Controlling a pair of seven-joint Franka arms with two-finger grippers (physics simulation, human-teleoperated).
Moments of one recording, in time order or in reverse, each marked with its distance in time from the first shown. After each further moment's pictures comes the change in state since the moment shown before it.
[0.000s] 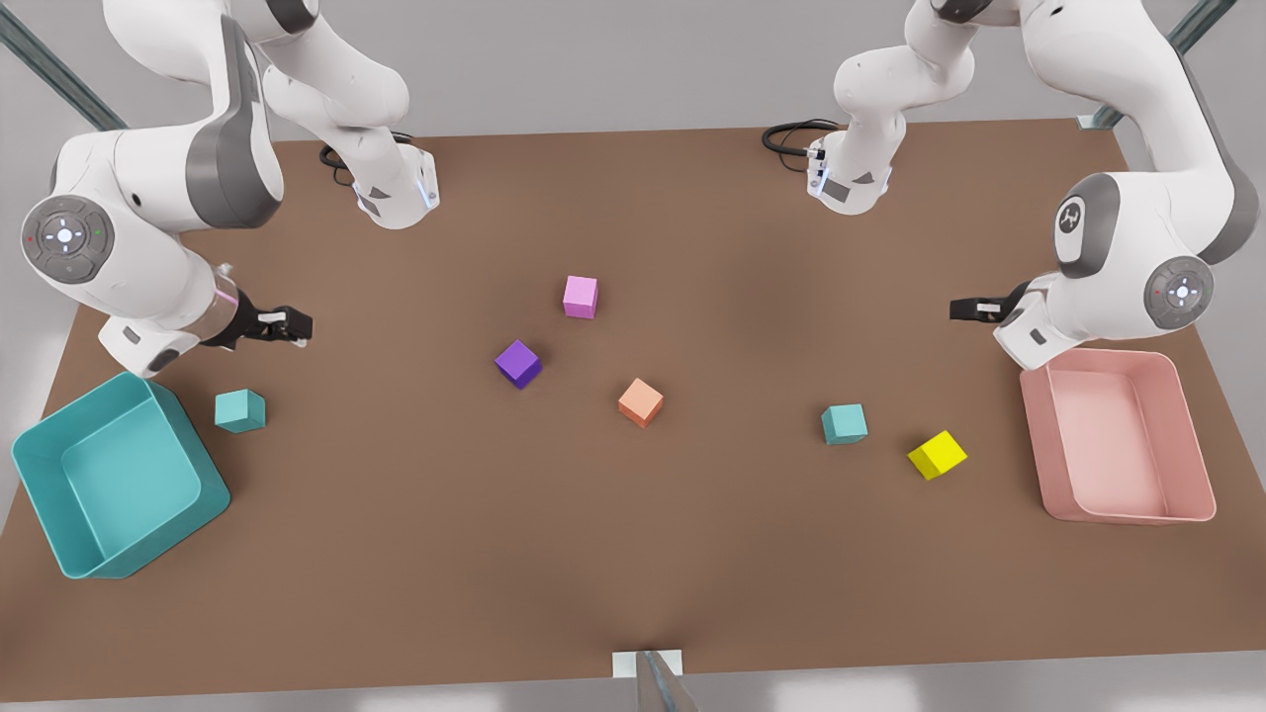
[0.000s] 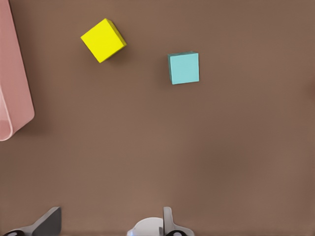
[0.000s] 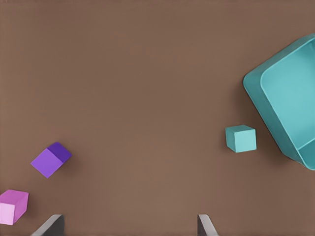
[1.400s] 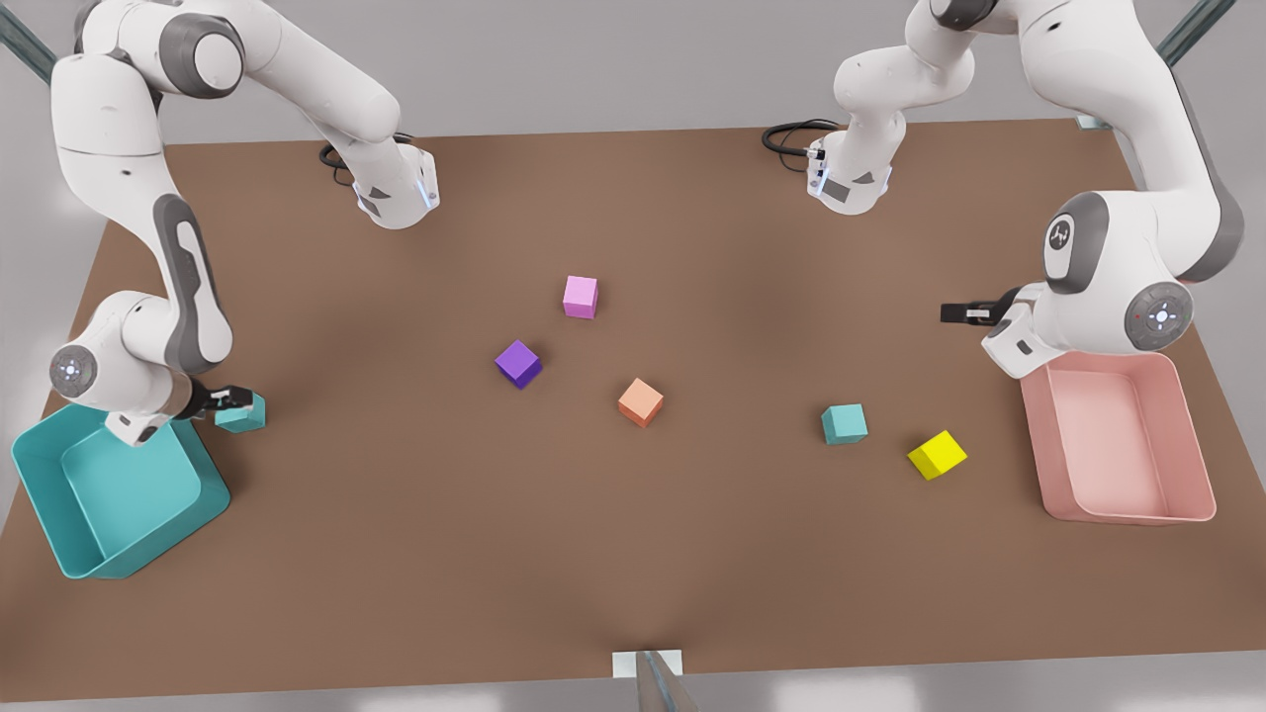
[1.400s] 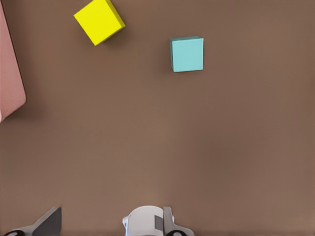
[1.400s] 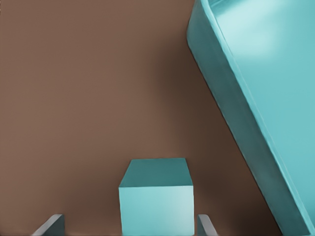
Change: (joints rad) left arm -0.007 0.035 0.001 -0.005 -0.001 -0.040 -0.041; right arm -0.520 0.243 -0.001 -0.628 -0.096 0.875 -0.519
